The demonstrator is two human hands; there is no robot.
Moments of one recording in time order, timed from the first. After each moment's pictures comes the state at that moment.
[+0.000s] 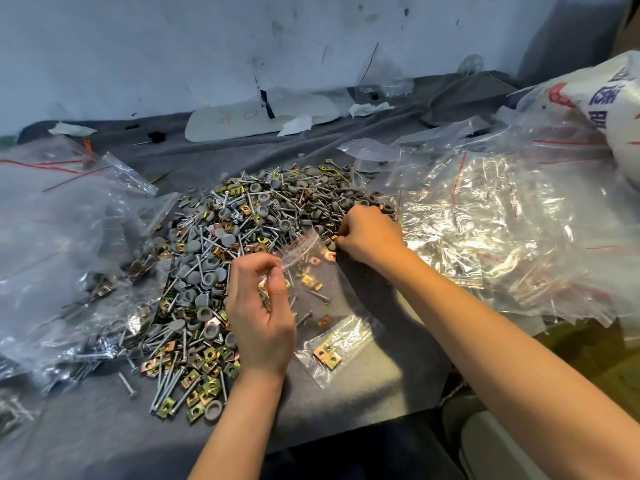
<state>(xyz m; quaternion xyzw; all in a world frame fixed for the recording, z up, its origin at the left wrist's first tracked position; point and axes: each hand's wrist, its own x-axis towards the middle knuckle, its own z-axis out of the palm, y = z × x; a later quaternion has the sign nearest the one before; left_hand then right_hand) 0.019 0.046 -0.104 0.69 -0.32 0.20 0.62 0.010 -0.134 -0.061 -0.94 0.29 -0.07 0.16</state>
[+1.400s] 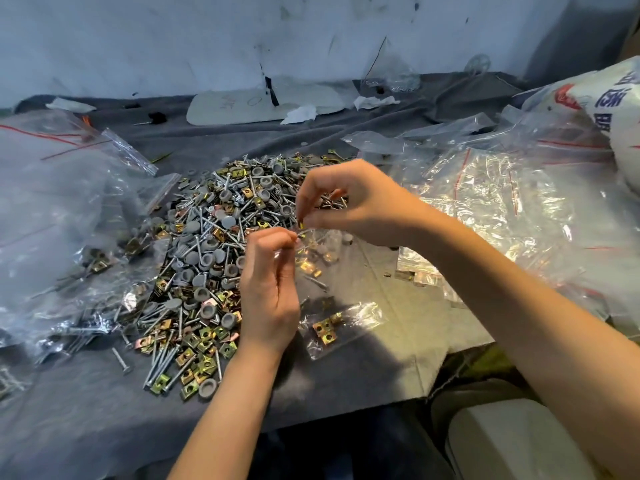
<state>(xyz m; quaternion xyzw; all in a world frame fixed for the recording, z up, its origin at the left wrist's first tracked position) 0.020 0.041 -0.100 0.66 -0.41 0.18 0.60 -0.036 -0.103 0.016 -0.92 -0.08 -0.13 0.37</state>
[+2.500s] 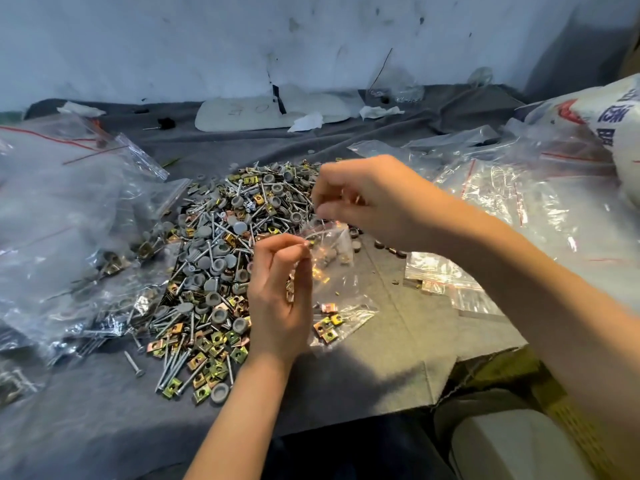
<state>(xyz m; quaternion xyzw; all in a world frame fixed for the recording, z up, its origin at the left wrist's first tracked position) 0.017 0.046 -0.098 0.66 -0.41 0.21 0.59 -0.044 -0.091 0.042 -0.97 -0.05 -0.14 0.21</state>
